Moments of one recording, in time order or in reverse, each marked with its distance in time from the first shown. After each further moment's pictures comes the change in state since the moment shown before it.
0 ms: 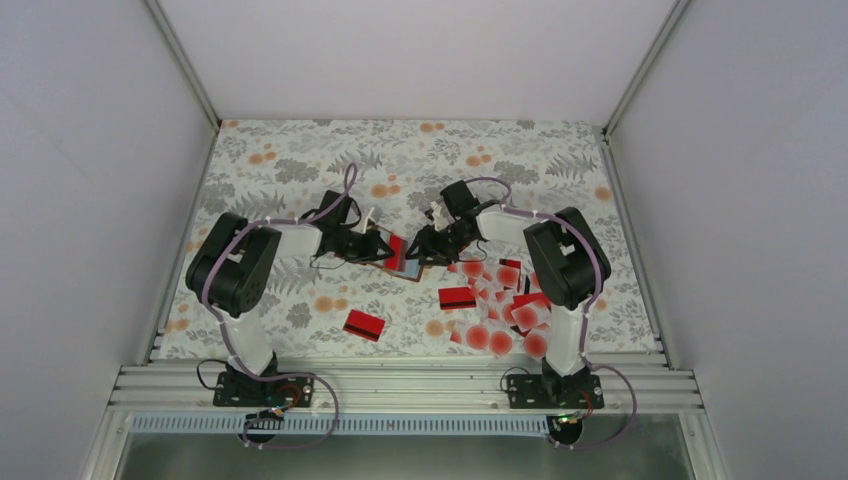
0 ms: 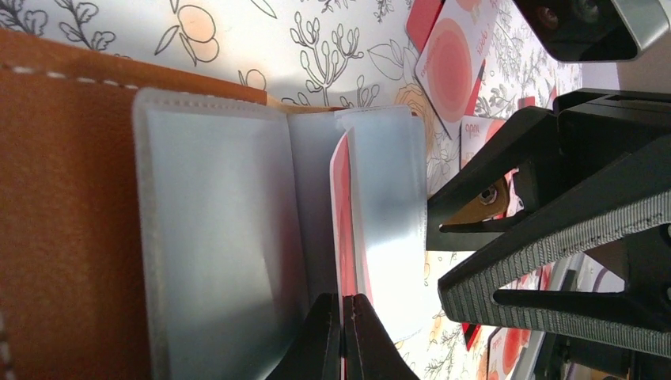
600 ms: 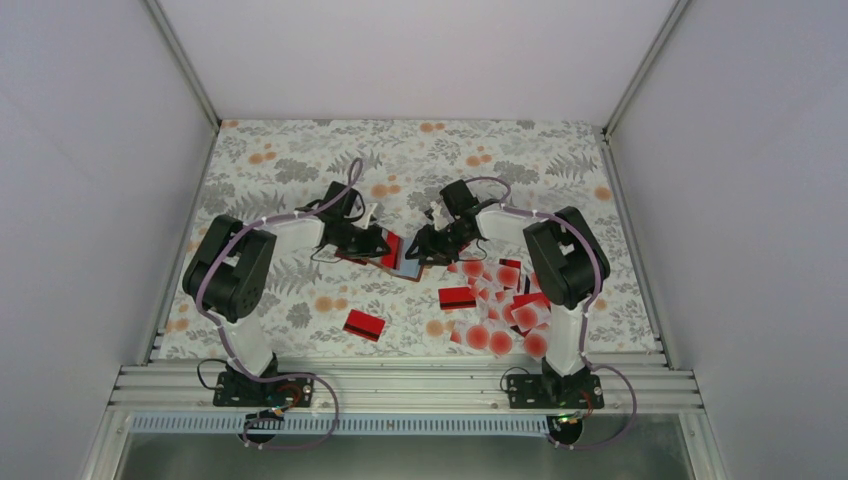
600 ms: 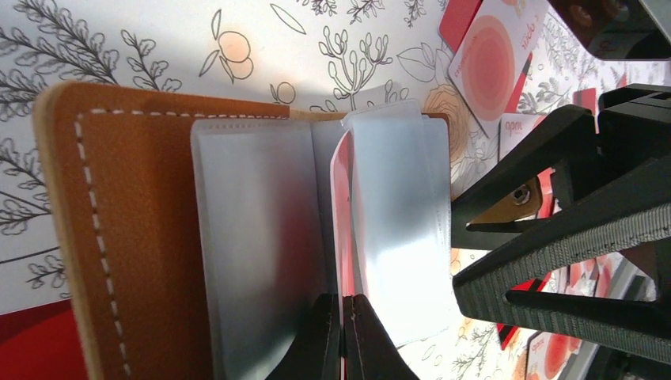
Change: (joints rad) left arm -0.023 -0.031 0.113 -0.244 -0.146 0.099; right arm 0.000 0.006 0.013 -0.015 0.002 0.003
